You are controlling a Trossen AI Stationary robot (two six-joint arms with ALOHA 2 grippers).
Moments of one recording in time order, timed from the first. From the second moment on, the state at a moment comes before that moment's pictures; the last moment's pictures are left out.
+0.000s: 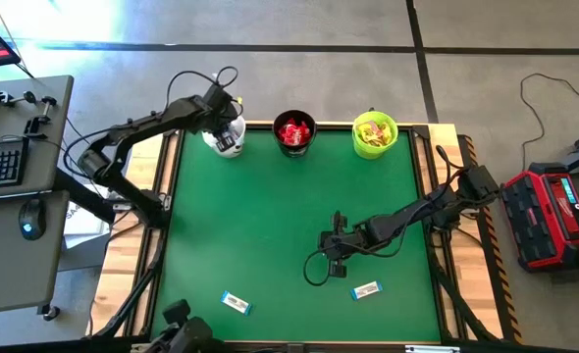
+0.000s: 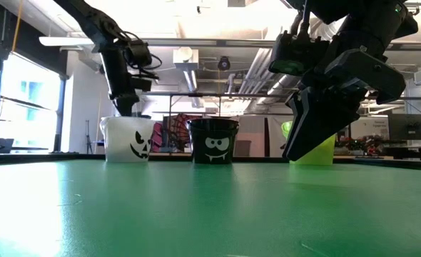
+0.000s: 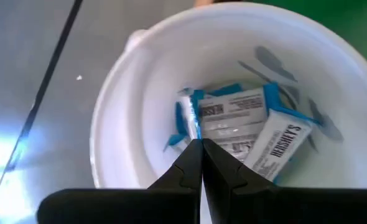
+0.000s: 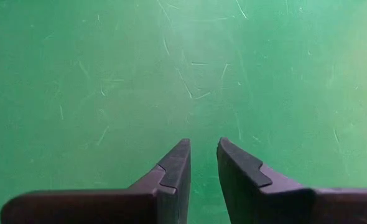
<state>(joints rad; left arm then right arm) 0.86 1.54 1.10 -0.65 -0.23 0.45 0.35 1.70 0.89 -0.21 0.21 0.33</state>
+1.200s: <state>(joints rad) 0.23 1.35 0.98 -0.39 -0.03 0.47 0.62 1.55 0.89 -0.48 0.10 0.67</state>
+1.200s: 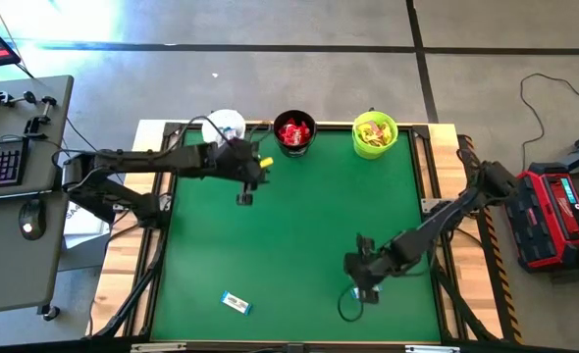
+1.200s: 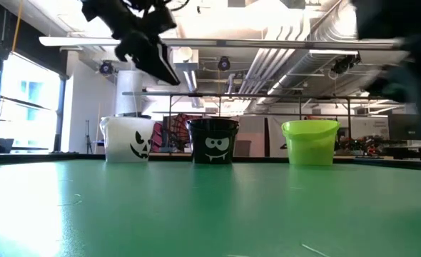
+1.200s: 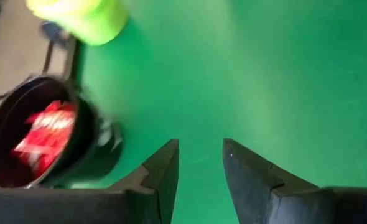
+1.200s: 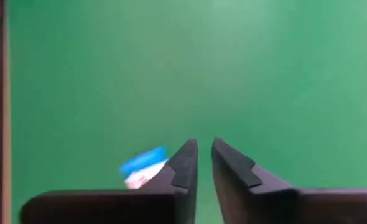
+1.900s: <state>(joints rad) 0.02 1.44 0.98 -0.39 -0.04 0.41 0.78 1.64 0.91 -0.67 0.07 0.72</state>
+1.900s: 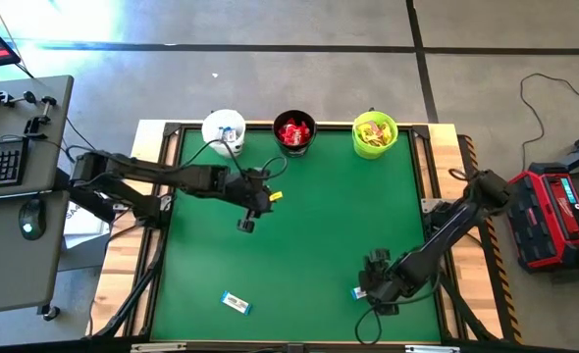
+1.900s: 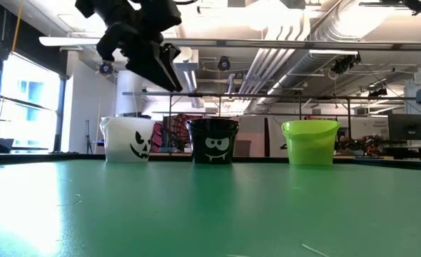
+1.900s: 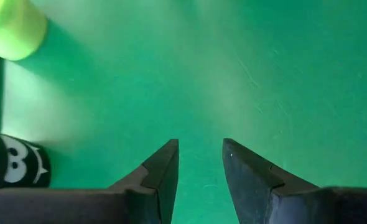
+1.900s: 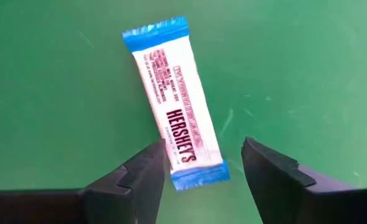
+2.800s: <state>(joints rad) -0.06 1.49 0.98 -0.34 0.02 0.31 0.77 1.73 0.95 -0.60 0.06 0.62</state>
